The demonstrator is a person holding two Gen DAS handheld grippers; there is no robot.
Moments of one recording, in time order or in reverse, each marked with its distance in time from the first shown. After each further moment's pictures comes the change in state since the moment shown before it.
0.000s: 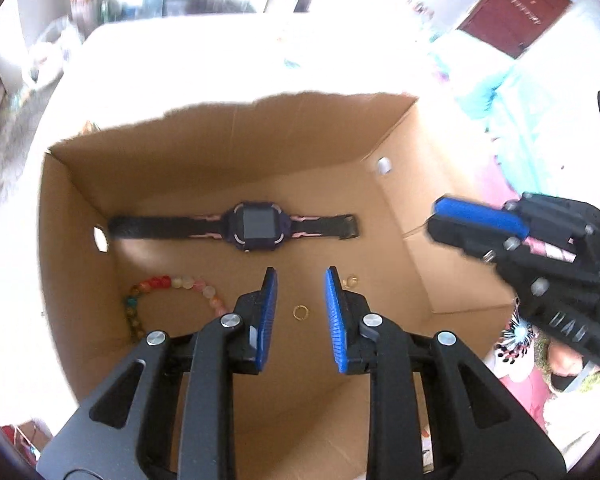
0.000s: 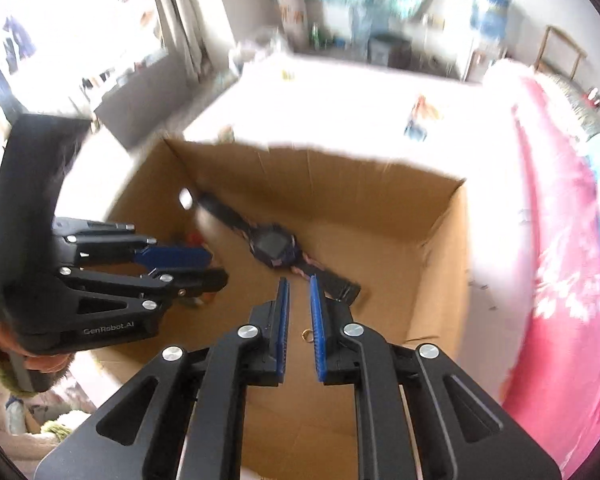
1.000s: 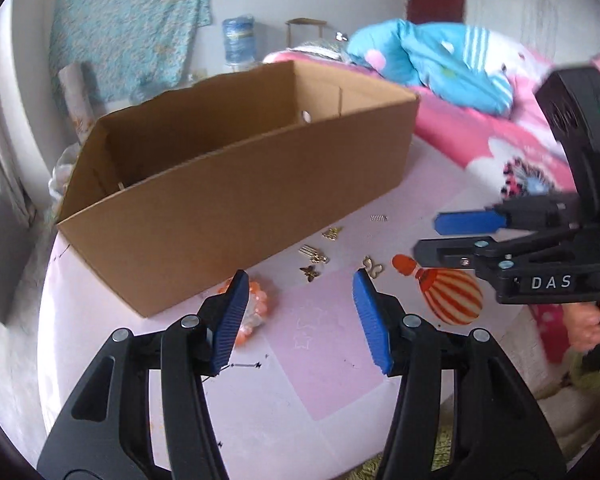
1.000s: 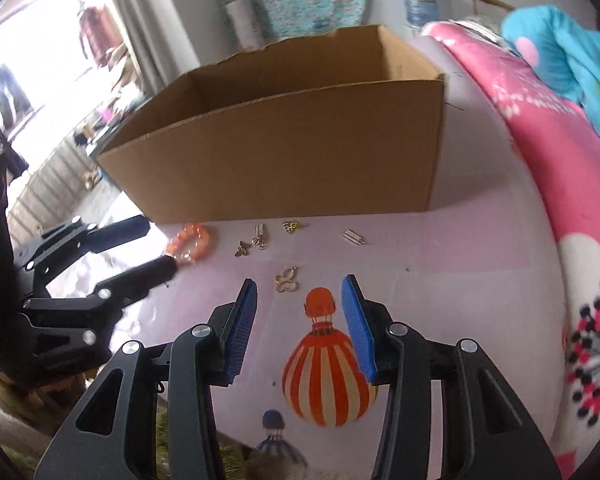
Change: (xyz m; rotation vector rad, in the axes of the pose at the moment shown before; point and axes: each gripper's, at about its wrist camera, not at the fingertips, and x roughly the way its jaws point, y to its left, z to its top) left arm -0.005 -0.076 -0.205 0.352 -0.327 0.179; right arm -0.009 0.038 -0.235 0.191 -0.159 0.002
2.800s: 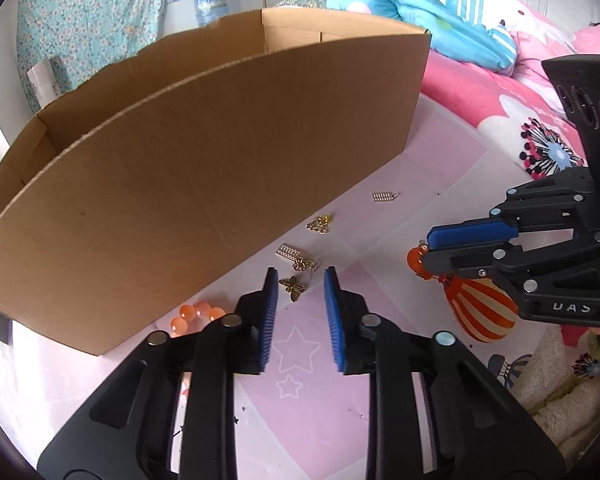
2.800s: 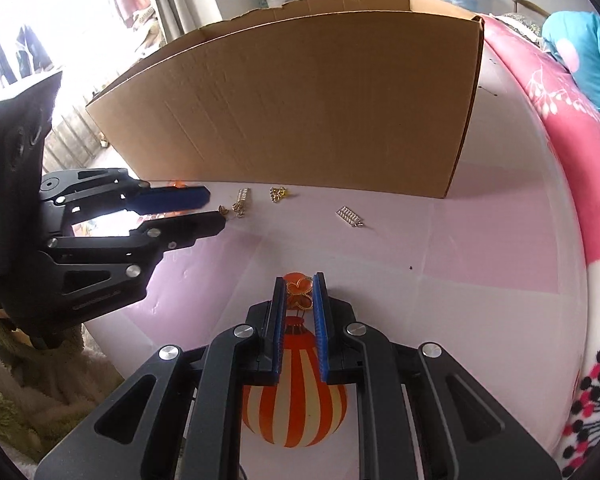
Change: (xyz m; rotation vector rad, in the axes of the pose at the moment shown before) left arm 0.060 -0.007 0.010 0.063 0.139 -0.034; right arm 0.026 -0.034 0.003 -0.104 0.086 0.043
